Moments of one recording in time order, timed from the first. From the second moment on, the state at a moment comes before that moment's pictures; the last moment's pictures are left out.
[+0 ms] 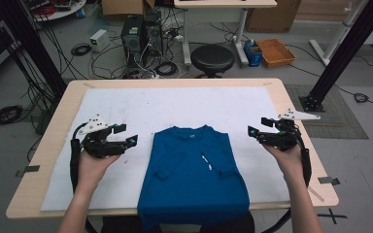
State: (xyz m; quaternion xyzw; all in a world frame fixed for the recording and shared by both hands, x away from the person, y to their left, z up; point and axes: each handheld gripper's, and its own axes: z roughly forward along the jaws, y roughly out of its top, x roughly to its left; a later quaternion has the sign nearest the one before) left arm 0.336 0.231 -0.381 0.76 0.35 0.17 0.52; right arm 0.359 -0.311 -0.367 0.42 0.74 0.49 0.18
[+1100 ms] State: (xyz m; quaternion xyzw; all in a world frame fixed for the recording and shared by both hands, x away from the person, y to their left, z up) left arm 0.411 0.168 -0.414 0.78 0.39 0.07 0.48; right arm 0.399 -0.270 -0.407 0.44 0.76 0.46 0.14
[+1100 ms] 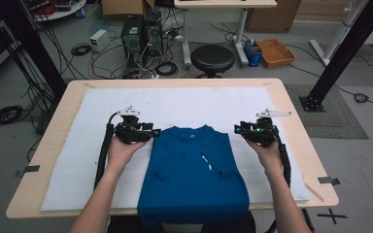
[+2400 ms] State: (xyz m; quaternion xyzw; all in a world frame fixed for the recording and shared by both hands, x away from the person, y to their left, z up) left arm 0.441 0.141 -0.436 0.83 0.39 0.10 0.39; right arm 0.444 -0.211 -0.429 0.43 0.81 0.38 0.13
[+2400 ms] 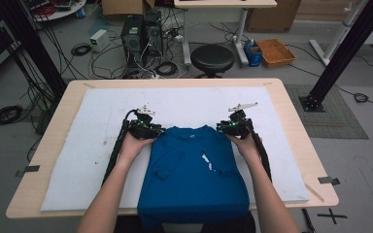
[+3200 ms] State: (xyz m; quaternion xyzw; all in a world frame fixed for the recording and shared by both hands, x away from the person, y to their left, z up) left arm 0.452 0.140 -0.426 0.82 0.36 0.15 0.41; right arm 0.465 -0.211 -0.424 0.43 0.79 0.43 0.11
